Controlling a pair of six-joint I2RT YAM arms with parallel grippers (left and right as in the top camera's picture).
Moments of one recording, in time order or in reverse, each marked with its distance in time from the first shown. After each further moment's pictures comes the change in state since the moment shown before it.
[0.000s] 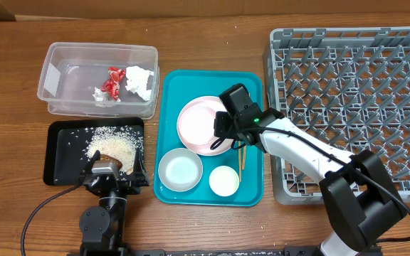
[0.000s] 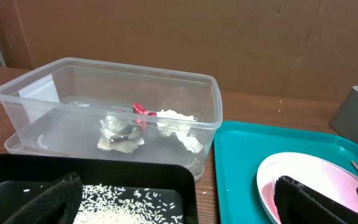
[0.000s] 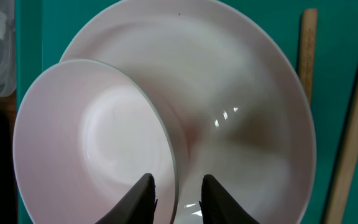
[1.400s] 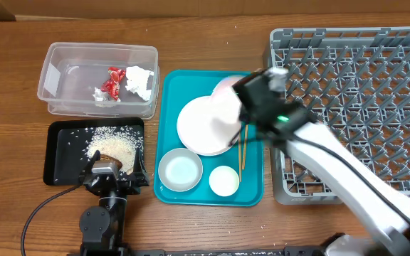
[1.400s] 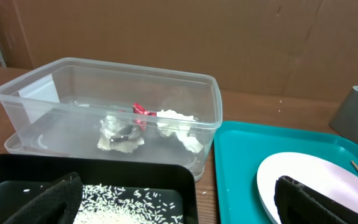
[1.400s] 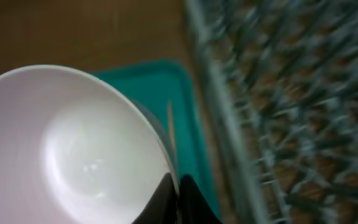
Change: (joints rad) left arm 0.000 0.000 0.000 0.000 0.000 0.000; right arm -0.002 -0.313 0.152 -0.400 0.548 0.081
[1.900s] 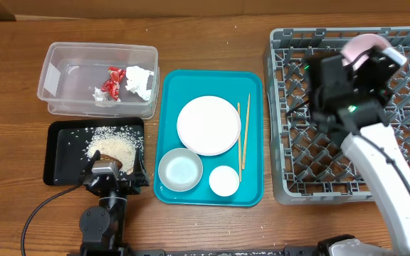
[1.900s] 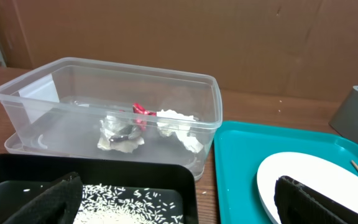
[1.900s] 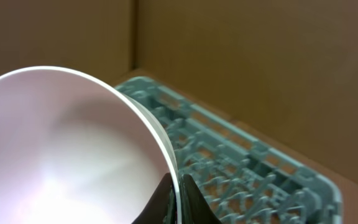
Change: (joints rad) left arm 0.000 0.000 0.000 0.001 0.000 0.000; right arm -0.352 -0.073 0.013 -0.020 0.733 -0.040
